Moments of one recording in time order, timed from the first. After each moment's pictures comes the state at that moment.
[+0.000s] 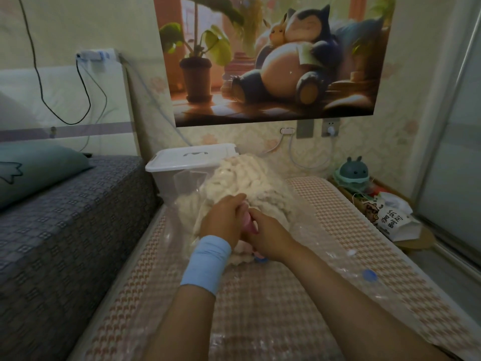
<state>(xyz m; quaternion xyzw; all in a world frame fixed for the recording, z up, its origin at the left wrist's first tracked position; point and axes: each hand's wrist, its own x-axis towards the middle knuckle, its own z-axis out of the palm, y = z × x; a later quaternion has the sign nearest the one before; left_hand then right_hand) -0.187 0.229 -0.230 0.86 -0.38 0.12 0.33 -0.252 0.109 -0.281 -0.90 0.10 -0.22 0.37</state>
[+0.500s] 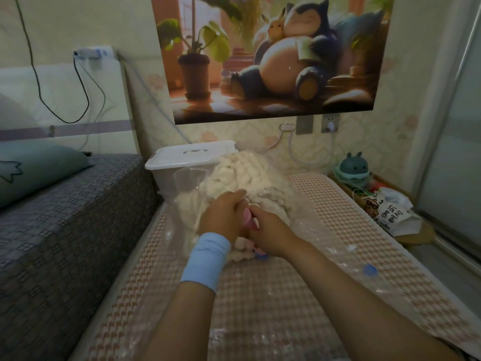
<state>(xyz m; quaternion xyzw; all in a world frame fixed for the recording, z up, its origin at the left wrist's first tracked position) -0.192 0.231 -0.229 0.85 -0.37 0.14 0.34 -0.252 0.104 -0.285 -0.91 0.09 -0.22 0.35</state>
